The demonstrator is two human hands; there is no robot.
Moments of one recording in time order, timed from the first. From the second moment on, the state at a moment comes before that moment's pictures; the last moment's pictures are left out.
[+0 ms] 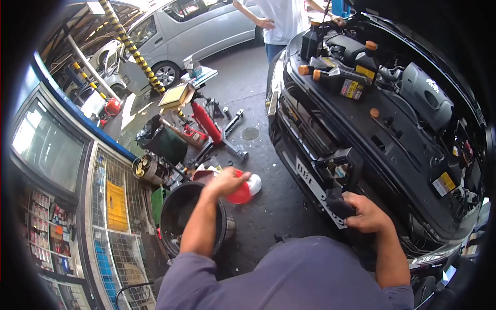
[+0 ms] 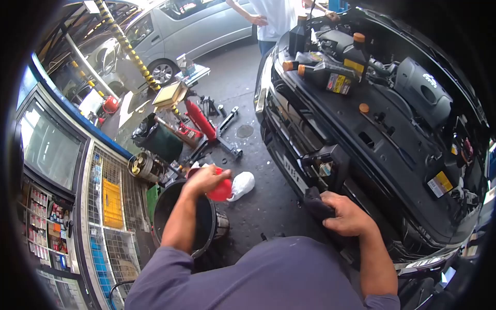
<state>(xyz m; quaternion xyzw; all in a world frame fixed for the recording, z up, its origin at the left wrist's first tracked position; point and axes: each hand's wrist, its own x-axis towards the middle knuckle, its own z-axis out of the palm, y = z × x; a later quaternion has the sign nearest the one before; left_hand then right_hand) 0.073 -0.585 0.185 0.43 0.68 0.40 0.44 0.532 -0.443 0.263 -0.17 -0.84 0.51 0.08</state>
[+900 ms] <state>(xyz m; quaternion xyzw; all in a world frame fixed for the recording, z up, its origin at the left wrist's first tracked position) 0.152 -0.562 0.205 0.12 0.03 0.74 0.67 0.522 -0.496 0.272 -0.30 -0.81 0.50 0.06</state>
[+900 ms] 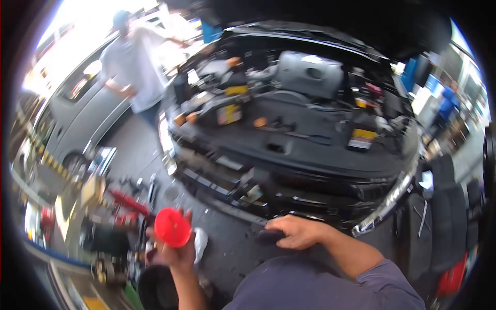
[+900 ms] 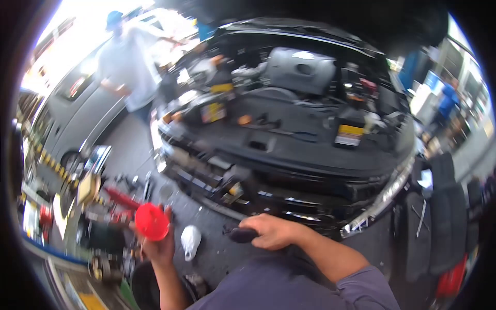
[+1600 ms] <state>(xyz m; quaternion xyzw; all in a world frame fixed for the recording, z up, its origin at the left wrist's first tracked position) 0.433 -0.272 0.350 0.32 0.24 0.61 0.68 0.978 -0.423 0.315 -0.44 -0.37 0.35 0.74</state>
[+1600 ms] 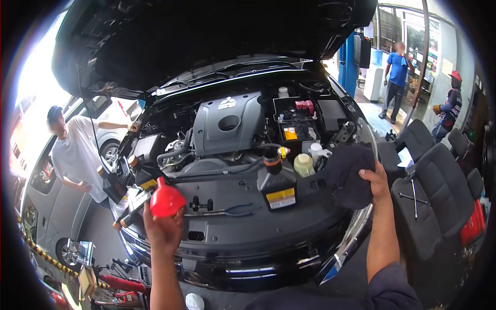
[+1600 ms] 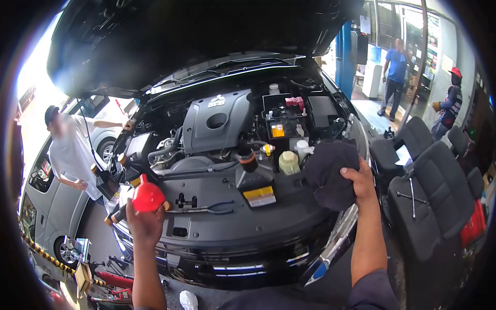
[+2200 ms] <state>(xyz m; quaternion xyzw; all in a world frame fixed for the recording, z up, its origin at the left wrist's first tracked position) 0.594 0.046 0.366 0.55 0.43 0.46 0.55 1.040 -0.372 0.206 -0.76 -0.34 -0.09 0.55</state>
